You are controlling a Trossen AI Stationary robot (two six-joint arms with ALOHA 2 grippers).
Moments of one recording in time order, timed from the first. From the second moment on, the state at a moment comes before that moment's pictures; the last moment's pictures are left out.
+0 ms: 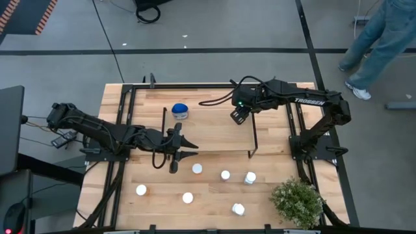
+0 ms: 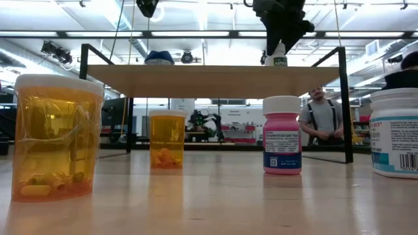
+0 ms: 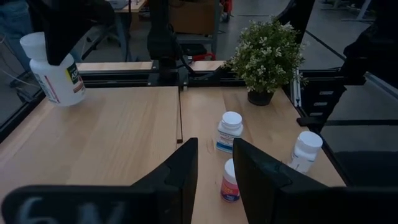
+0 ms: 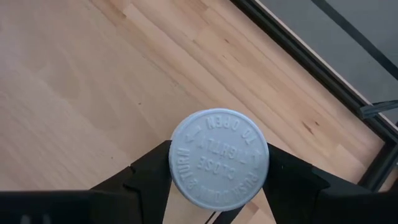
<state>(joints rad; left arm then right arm) -0.27 1.20 0.86 0.06 -0.24 -0.08 -0.14 1.55 1.62 -1.31 0.36 0.64</state>
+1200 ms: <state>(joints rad) -0.27 1.20 0.86 0.06 -0.24 -0.09 -0.14 1.54 1.54 -1.26 0.34 0.60</state>
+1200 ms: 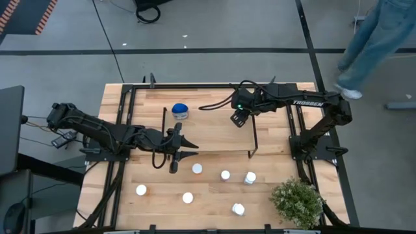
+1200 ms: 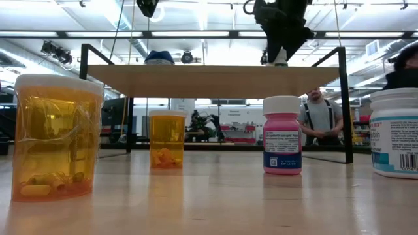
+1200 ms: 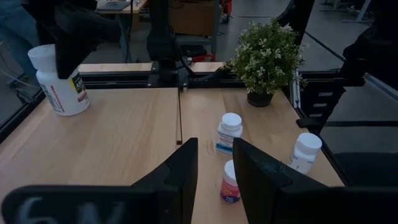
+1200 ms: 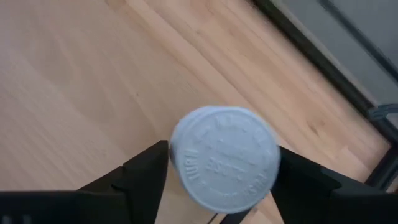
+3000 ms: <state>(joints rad) -0.29 1.21 0.86 0.05 -0.27 -0.15 0.60 1.80 1.69 -1.42 0.28 0.80</state>
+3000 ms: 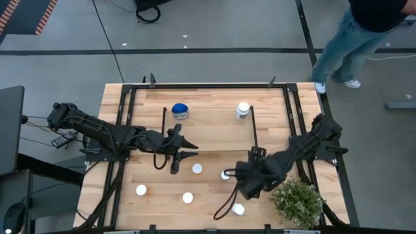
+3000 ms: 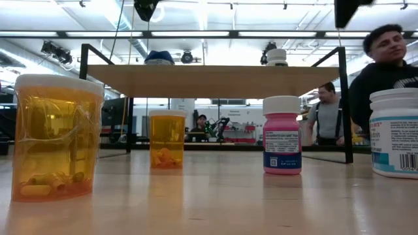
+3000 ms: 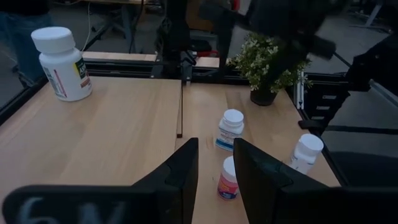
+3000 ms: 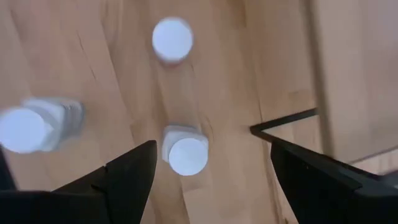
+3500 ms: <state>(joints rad) -0.32 1.21 0.86 0.05 -0.28 -0.16 0.64 1.82 1.62 -1.35 0.22 0.81</state>
